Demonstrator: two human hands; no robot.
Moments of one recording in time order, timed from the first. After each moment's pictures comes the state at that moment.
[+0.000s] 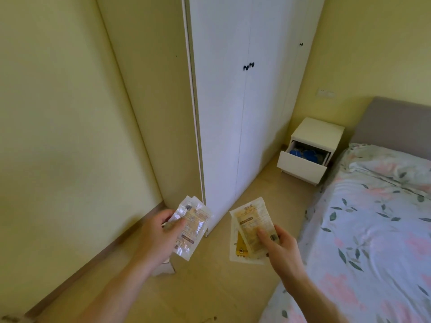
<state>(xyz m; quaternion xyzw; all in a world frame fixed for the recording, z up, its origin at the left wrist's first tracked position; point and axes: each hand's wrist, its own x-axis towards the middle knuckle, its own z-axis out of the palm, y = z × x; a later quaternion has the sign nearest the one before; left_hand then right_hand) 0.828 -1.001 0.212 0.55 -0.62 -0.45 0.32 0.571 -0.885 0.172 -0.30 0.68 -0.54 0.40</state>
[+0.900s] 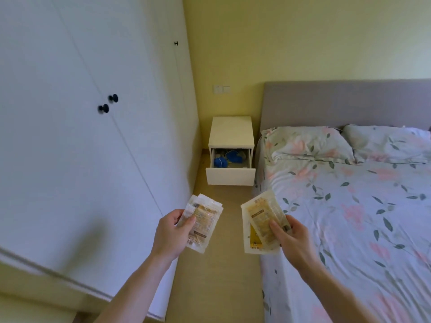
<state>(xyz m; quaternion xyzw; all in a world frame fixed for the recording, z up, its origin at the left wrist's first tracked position) 0.403 -1.351 0.188 0.39 -0.73 -0.53 0.17 0.248 -1.107 0.171 -0.10 0.75 -0.61 0.22</state>
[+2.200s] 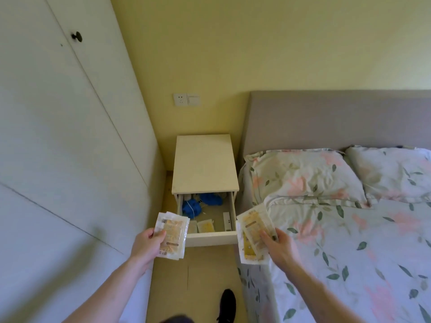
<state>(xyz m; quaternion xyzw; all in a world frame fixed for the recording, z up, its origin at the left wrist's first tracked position) -0.146 -1.735 0.044 0.48 -0.67 -0.57 0.02 -0.298 -1.415 0.075 0.04 0.82 -0.51 0.25</state>
